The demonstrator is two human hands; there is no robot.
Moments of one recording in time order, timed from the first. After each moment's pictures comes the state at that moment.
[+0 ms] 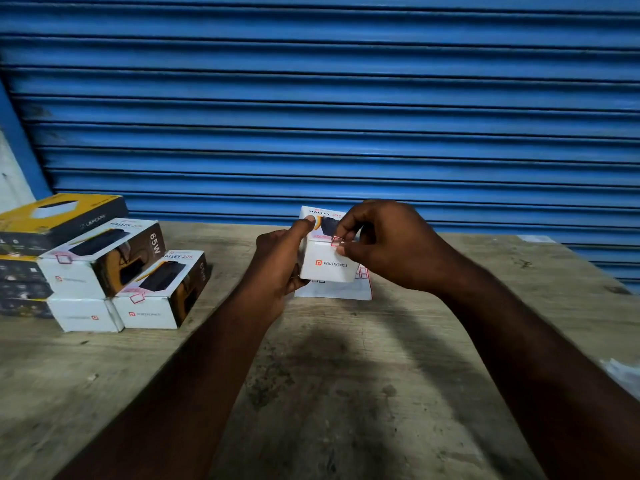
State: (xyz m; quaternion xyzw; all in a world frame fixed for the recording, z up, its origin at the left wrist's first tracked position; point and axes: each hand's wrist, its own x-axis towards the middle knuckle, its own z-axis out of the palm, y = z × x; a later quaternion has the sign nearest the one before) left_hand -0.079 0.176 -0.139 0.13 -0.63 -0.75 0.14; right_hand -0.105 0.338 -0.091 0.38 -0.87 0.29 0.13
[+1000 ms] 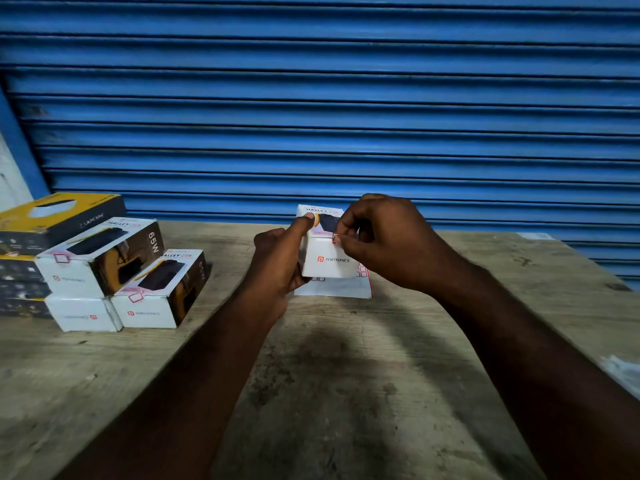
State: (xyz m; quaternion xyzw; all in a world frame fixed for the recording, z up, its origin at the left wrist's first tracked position) left_hand -0.079 0.179 -0.147 0.14 -0.61 -0.76 0.16; right_hand -0.109 0.335 -0.104 0.38 -0.87 0.27 0.19
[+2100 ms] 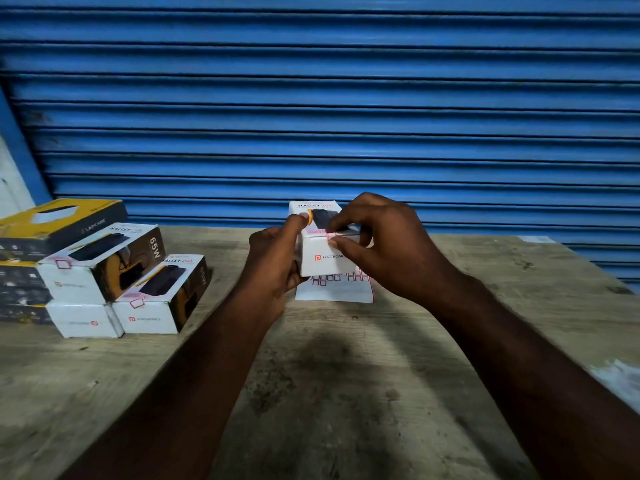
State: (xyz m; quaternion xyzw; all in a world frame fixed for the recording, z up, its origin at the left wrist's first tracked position) left_hand -0.077 0.174 -0.142 0.13 -0.61 -0.76 0.17; right_hand -0.119 0.334 -0.117 0.43 -0.81 0.29 0.27
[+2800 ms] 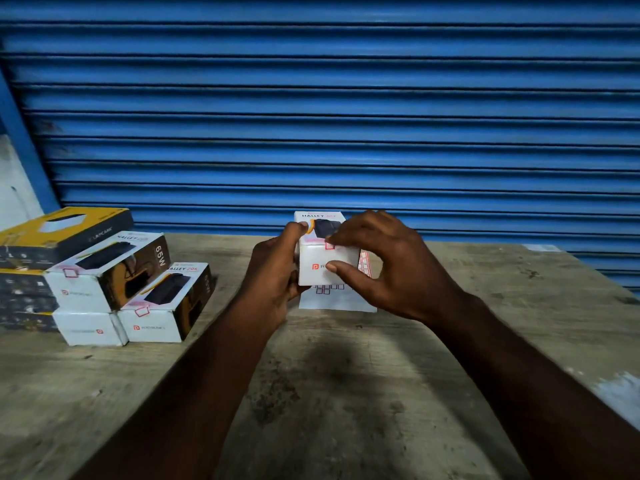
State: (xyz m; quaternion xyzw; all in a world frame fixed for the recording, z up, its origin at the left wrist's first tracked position) left_hand -0.073 0.173 -0.140 0.10 -0.59 -0.79 0.17; right_hand -0.126 0.339 -0.136 0.50 -0.74 0.28 0.34
